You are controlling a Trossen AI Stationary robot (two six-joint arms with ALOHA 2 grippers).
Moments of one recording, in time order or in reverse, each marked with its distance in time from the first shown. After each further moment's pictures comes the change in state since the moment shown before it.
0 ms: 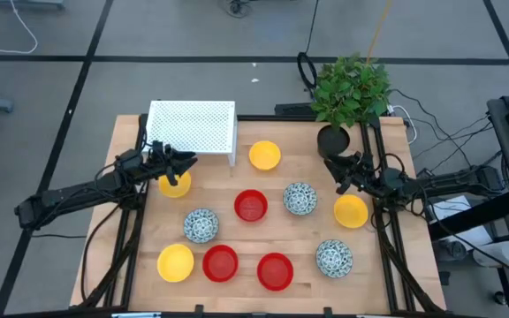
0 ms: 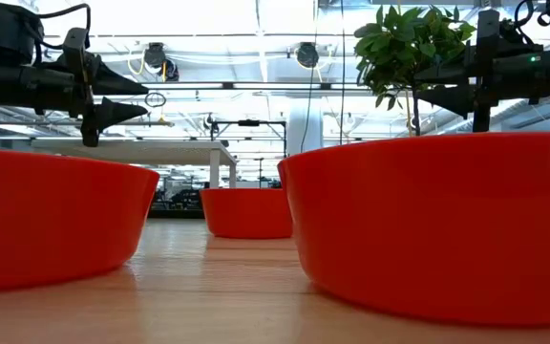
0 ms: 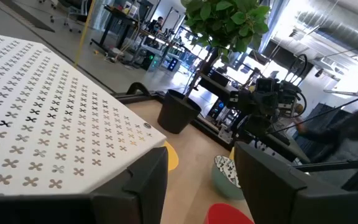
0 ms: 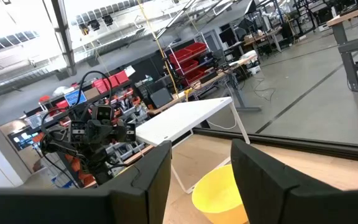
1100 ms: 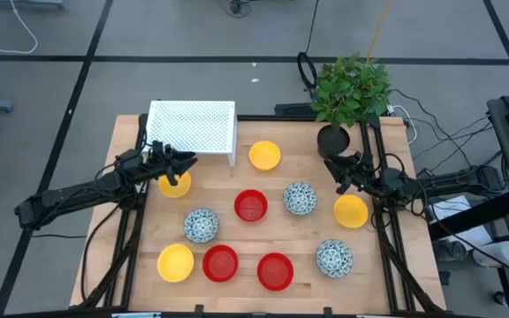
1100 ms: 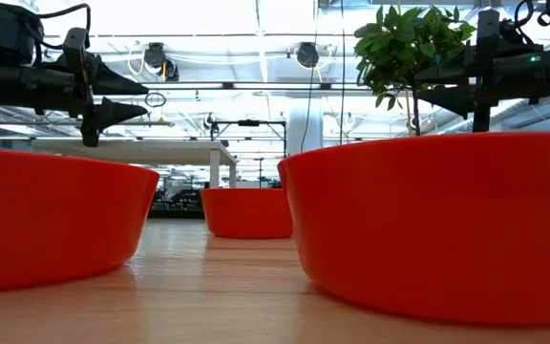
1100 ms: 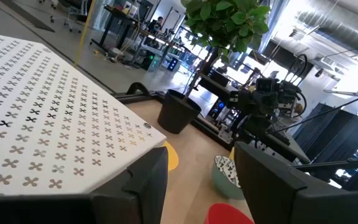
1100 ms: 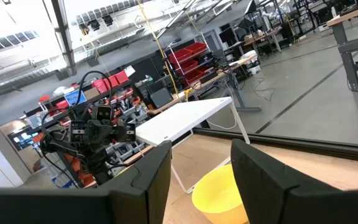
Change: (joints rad) left arm 0.000 0.000 0.000 0.000 0.000 0.000; right arm 0.000 0.000 0.000 0.000 0.000 0.000
